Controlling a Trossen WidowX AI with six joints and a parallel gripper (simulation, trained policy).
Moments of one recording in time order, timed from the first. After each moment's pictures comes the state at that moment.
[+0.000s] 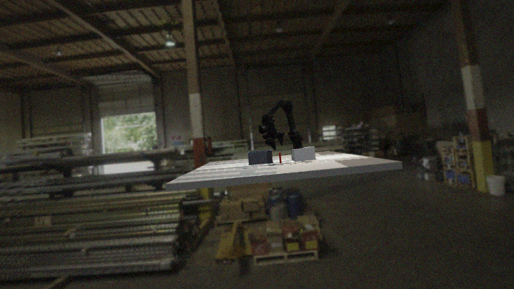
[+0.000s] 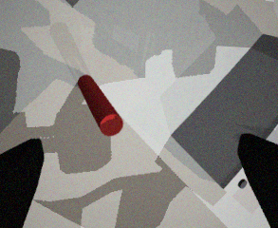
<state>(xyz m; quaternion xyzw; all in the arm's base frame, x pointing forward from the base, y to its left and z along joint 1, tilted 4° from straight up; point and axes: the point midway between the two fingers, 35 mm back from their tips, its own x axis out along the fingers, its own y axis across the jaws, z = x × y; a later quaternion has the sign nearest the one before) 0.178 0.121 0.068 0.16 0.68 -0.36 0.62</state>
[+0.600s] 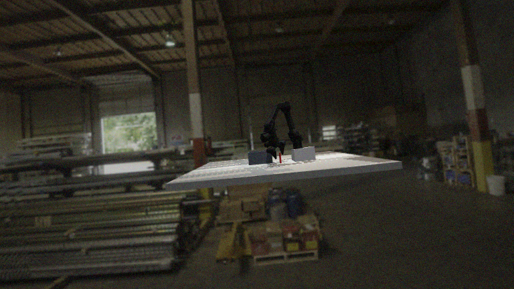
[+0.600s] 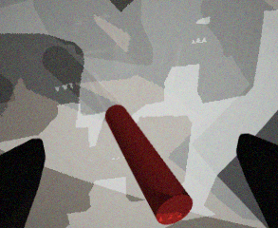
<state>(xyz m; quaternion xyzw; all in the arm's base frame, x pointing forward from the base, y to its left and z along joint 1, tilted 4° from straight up) 0.182 0.122 -0.001 0.17 0.67 -0.35 0.64</state>
